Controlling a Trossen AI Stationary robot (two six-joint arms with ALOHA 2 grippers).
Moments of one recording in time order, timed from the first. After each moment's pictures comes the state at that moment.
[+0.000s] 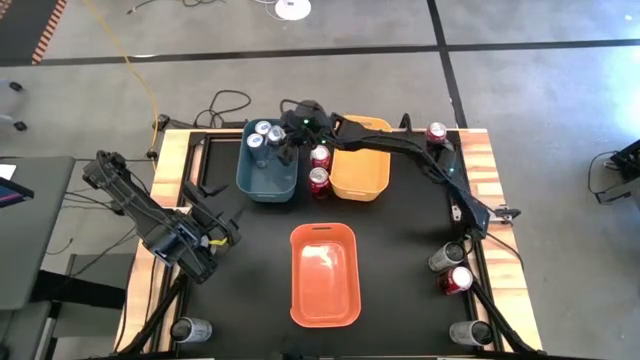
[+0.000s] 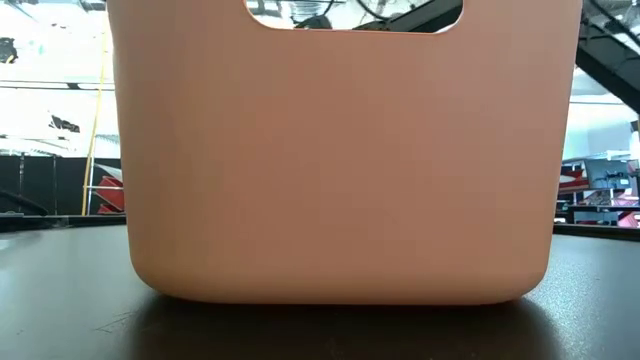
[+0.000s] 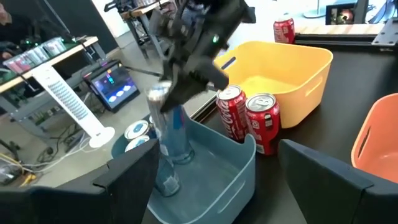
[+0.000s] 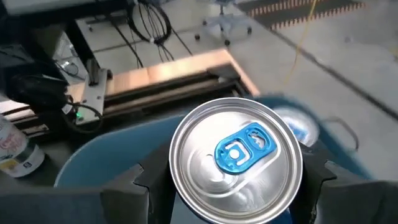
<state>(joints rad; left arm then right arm) -0.72 1.21 1.16 -1.56 -1.30 -1.34 -0.39 2.23 1.98 -0.14 -0.12 0.05</state>
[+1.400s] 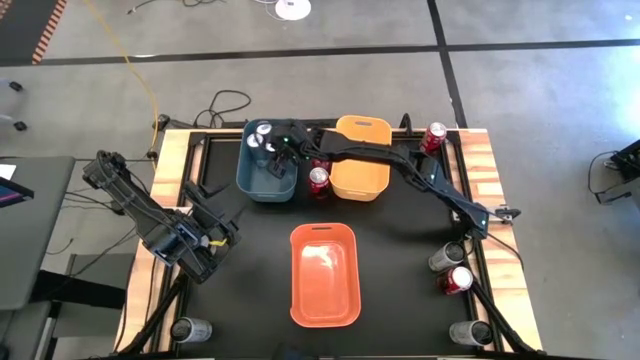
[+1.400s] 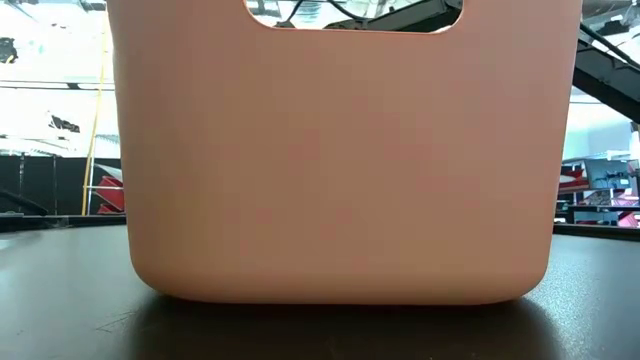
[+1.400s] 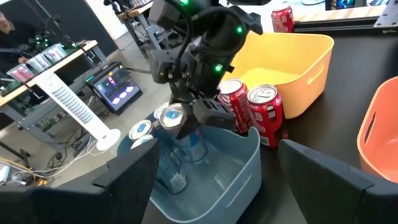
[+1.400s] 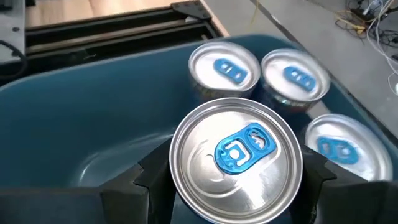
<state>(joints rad) -0.72 1.21 1.16 -1.56 -1.28 -1.27 -0.30 2.39 2.22 -0.42 0.16 -0.01</state>
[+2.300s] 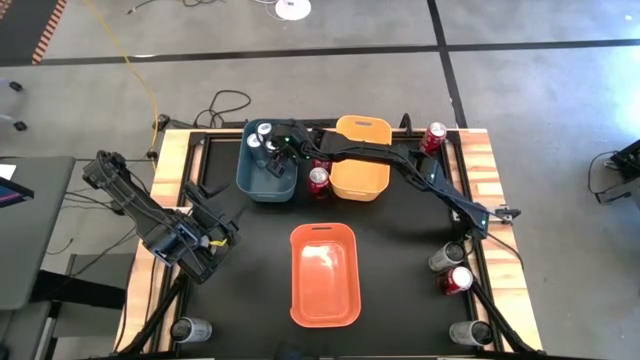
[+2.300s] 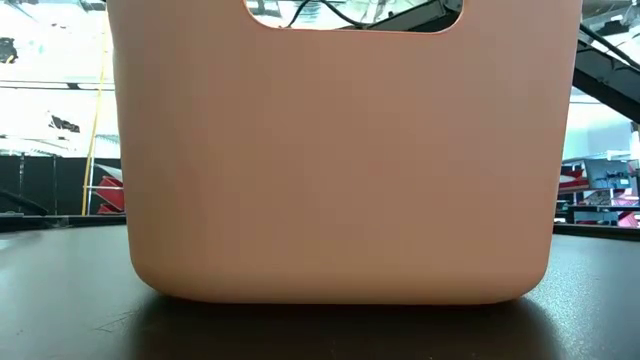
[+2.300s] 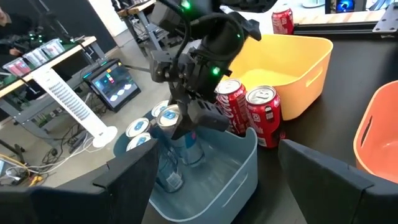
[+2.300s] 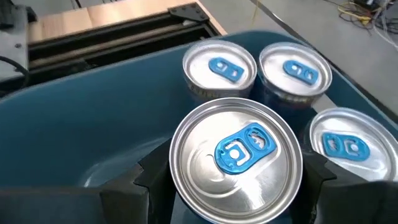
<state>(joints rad) -0.72 1.21 1.16 -1.55 -1.27 -1.29 -0.31 2.40 2.18 -0.37 0.14 0.06</state>
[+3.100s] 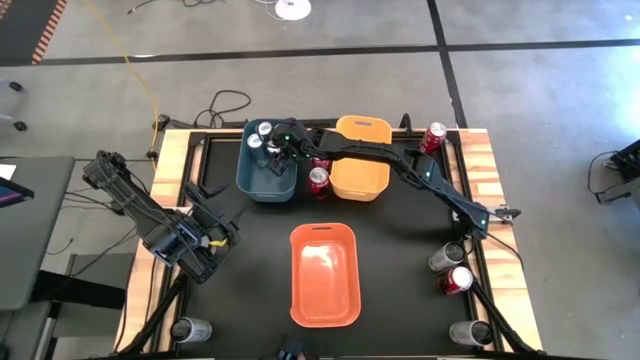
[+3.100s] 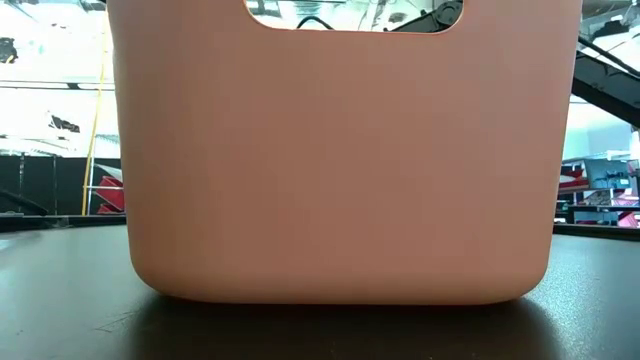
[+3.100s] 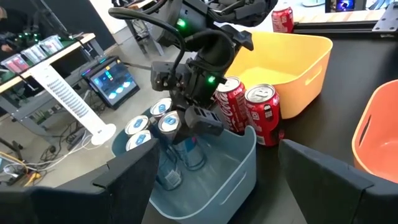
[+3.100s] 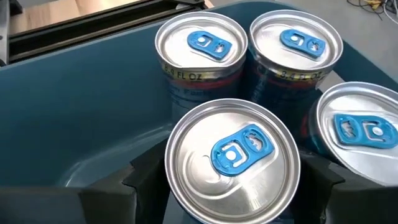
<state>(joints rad) -0.72 1.21 1.16 -1.55 -1.27 -1.30 -0.35 2.45 2.19 -0.35 0.10 0.08</state>
